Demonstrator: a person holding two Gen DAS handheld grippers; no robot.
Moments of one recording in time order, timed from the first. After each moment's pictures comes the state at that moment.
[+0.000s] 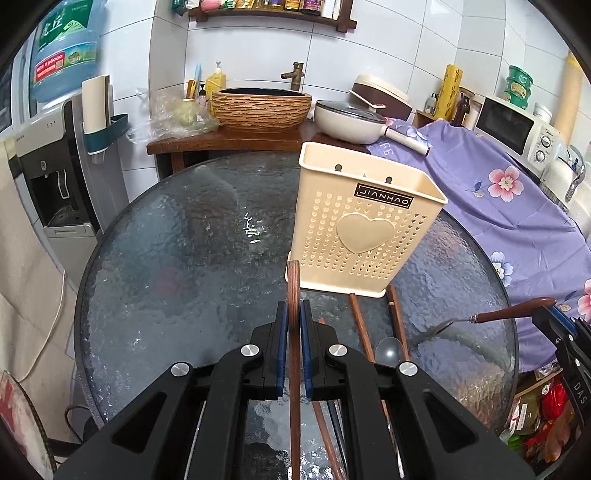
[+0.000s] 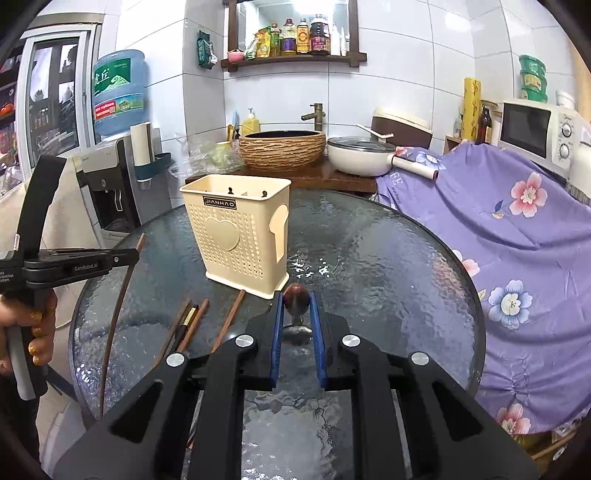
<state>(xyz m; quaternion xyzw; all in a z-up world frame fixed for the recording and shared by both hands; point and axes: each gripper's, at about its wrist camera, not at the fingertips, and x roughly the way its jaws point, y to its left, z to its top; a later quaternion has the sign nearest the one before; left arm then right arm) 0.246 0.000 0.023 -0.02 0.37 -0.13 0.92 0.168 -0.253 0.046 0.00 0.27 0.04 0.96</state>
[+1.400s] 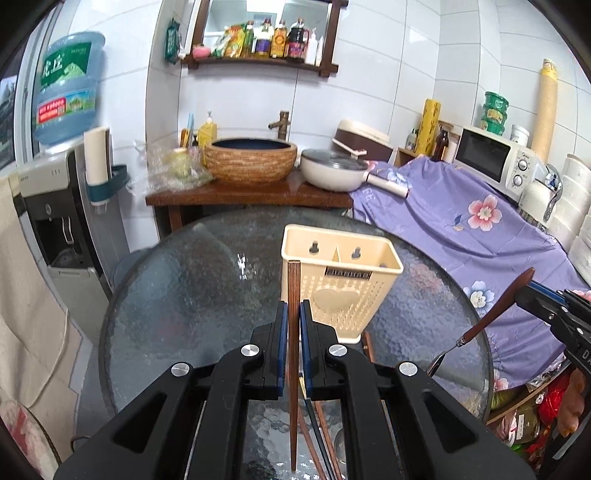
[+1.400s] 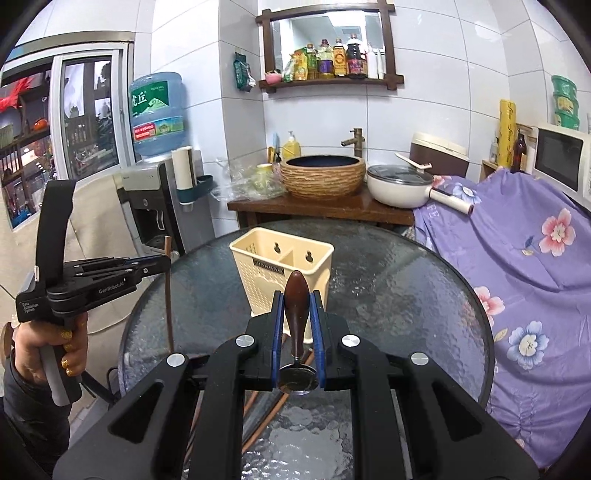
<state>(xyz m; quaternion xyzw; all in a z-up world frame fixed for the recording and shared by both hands) 0.219 0.005 0.101 -0.01 0.29 -0.15 0.95 0.174 -0.249 0.129 0.00 0.25 0.13 0.96</state>
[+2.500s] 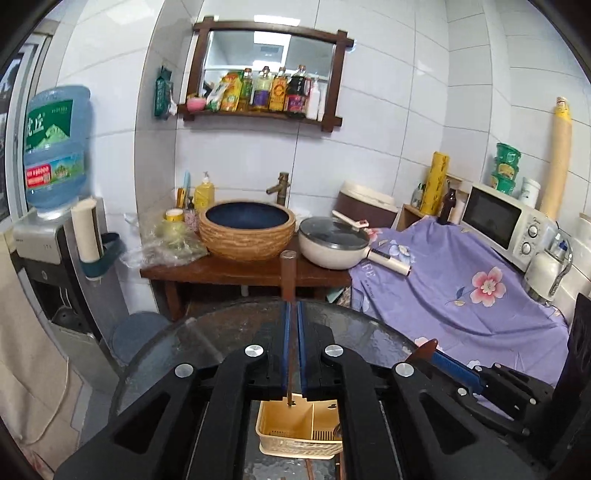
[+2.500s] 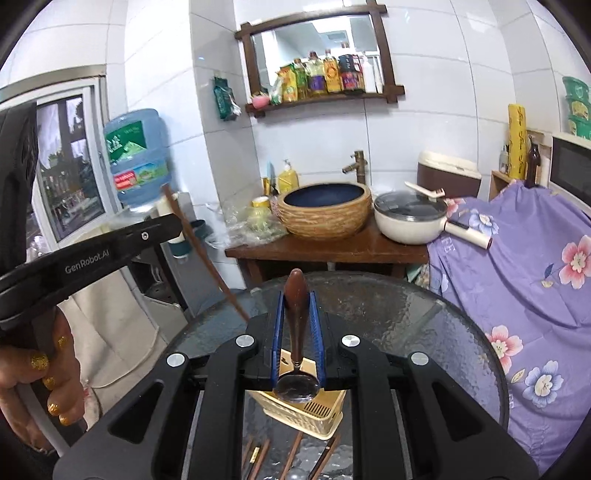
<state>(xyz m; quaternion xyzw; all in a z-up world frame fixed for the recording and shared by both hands) 0.327 -0.042 0.232 -0.04 0.24 -0.13 0.96 0.324 -0.224 0.205 0.05 0.25 0.11 0.96</state>
